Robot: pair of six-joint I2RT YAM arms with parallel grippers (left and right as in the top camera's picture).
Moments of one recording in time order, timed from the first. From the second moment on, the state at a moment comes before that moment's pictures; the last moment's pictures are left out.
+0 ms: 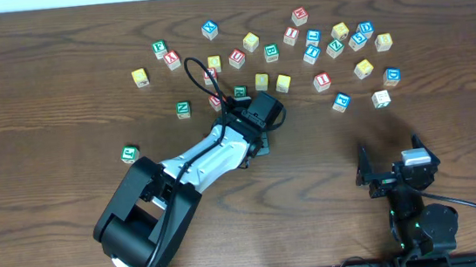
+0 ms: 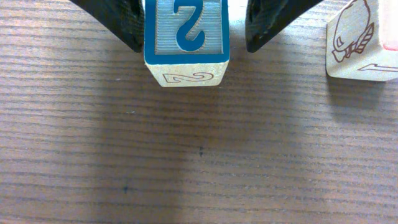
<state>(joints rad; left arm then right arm) -0.70 1.93 1.17 -0.53 -0.19 -0.73 0.01 0.01 0.01 -0.07 -0.05 -0.03</state>
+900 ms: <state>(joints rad) -0.58 1.31 1.17 -0.74 -0.19 -0.52 0.01 0.01 0.01 -0.07 -0.05 -0.03</state>
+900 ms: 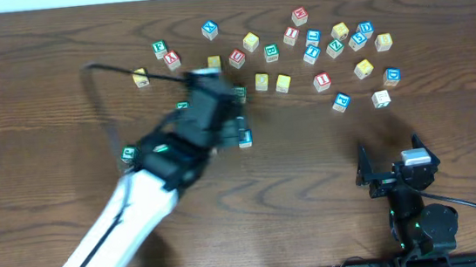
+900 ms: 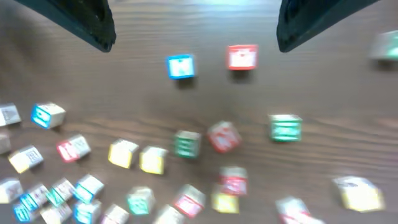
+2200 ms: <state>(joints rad) -0.16 1.07 1.16 -1.02 0.17 -0.06 0.01 0.91 1.25 -0.91 -0.25 -0.08</state>
